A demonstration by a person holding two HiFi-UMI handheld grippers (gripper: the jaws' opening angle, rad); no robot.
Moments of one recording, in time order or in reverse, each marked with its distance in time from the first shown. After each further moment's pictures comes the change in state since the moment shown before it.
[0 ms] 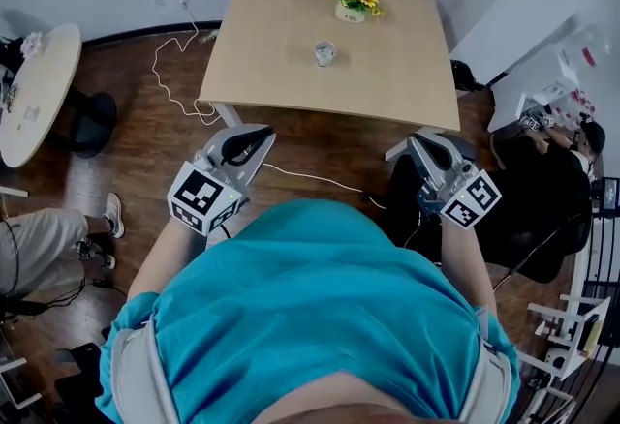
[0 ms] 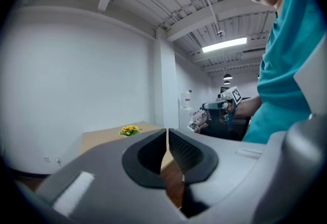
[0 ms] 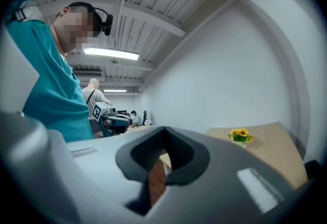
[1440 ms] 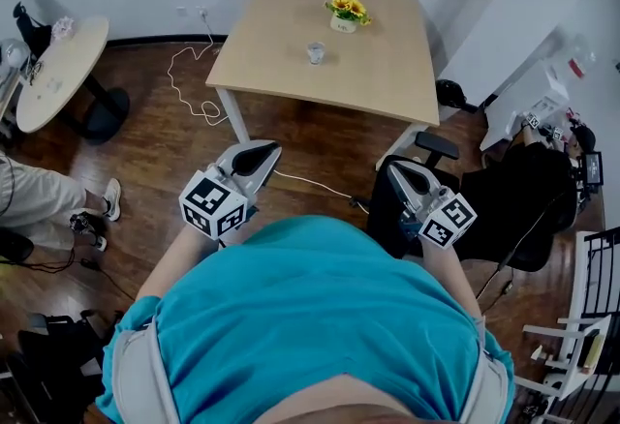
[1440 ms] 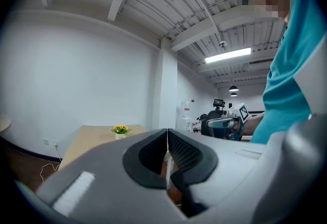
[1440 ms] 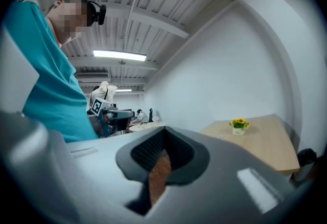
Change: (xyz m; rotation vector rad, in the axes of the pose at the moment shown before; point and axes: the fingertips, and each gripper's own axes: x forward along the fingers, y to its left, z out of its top) left arm -0.047 -0.173 0.005 -0.119 -0.094 0.079; right arm -0.142 0.097 -0.039 0.022 0.019 0.040
